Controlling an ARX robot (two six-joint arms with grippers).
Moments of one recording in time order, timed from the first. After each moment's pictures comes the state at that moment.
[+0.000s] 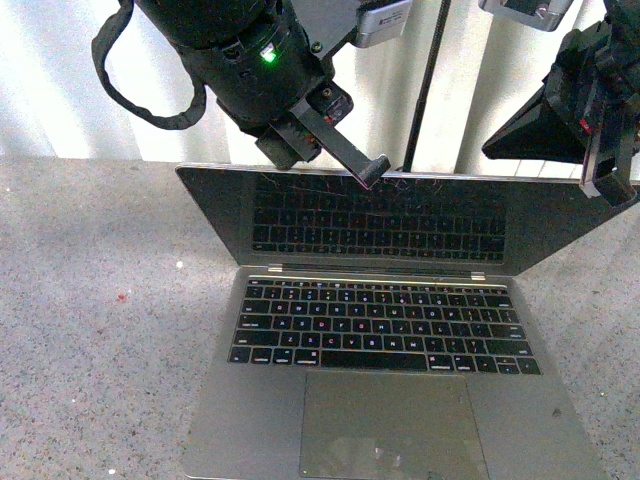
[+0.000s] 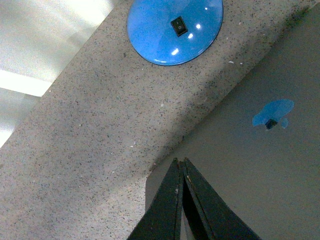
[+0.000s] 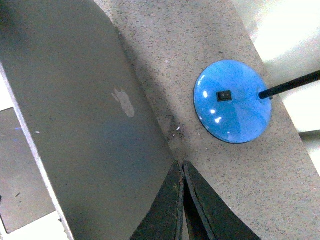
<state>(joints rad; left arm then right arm) -0.49 1.89 1.39 -0.29 -0.07 0.47 0.15 1.73 1.18 -0.33 -0.45 -0.90</state>
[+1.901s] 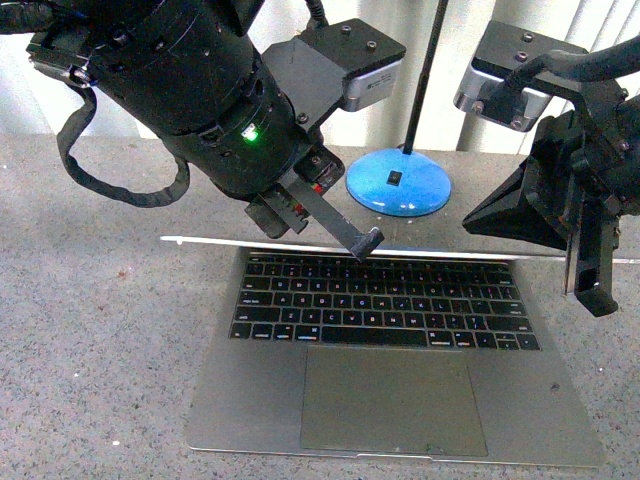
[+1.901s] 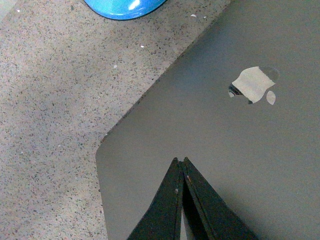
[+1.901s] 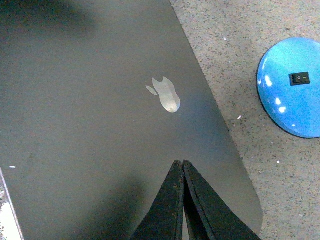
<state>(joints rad) -0.51 1.86 1.19 -0.20 -0.01 0.40 0.20 1.74 0.98 -0.21 -0.47 -0.88</state>
